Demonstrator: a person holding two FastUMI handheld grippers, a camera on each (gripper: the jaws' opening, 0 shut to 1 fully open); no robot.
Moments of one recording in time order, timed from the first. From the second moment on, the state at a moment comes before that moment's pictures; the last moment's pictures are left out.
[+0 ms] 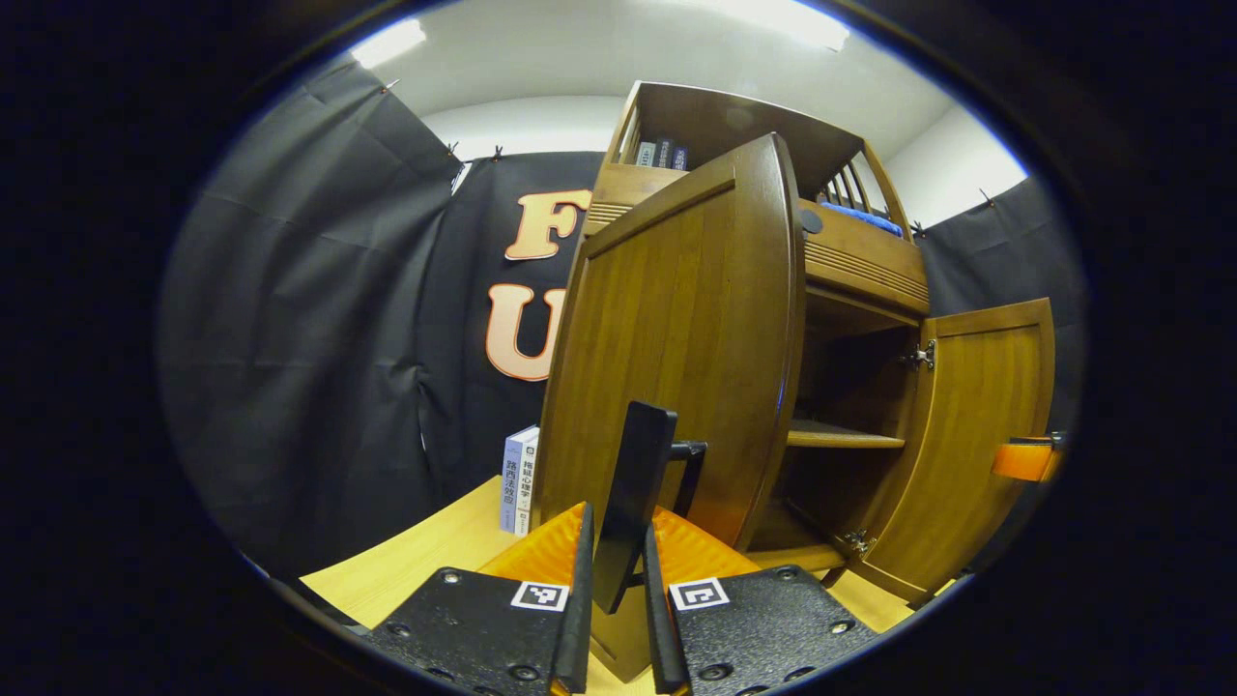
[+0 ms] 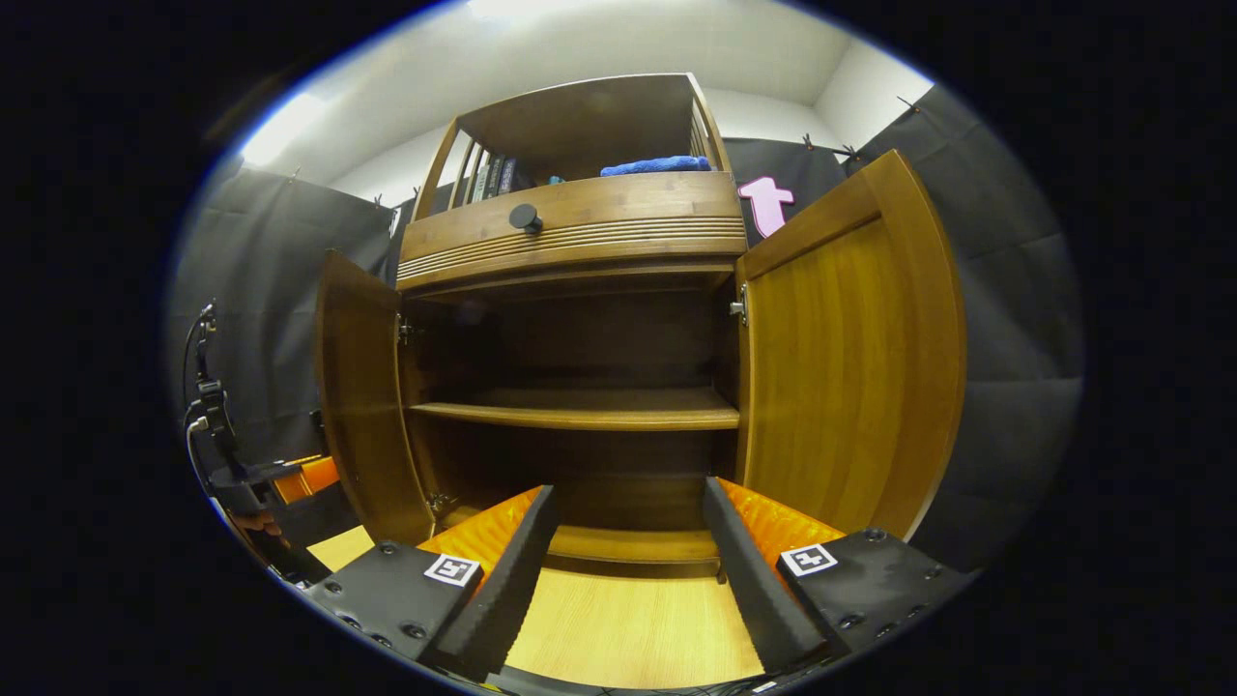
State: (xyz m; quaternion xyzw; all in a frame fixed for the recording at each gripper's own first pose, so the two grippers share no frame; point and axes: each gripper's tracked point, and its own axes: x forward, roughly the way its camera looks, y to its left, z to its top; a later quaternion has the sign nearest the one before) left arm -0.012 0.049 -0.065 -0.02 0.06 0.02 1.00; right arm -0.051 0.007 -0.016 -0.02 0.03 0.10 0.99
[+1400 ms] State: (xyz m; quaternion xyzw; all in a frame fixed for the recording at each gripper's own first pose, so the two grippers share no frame) left arm -0.019 0.160 -0.058 -0.07 0.06 -0.04 0.99; right arm -0.035 0.041 -0.018 -0.05 0.04 0.13 0.99
